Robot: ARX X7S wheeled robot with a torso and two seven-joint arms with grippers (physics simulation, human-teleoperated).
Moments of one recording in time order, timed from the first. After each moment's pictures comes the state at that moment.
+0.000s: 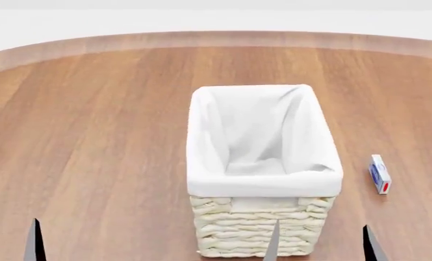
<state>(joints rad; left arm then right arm) 0.23 -0.19 0.11 0.77 -0.04 -0.20 -0.22 -0.21 0.17 -0.09 -0.79 0.12 0.25 0.23</state>
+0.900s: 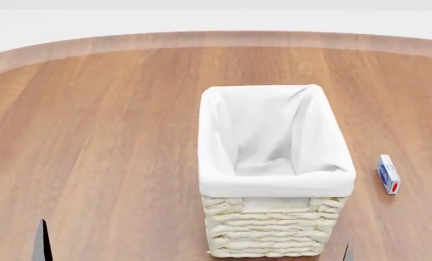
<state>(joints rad) 0.20 -0.21 0.14 0.70 -0.04 -0.19 -0.26 -0.36 0.34 0.17 -0.78 0.28 0.15 0.17</state>
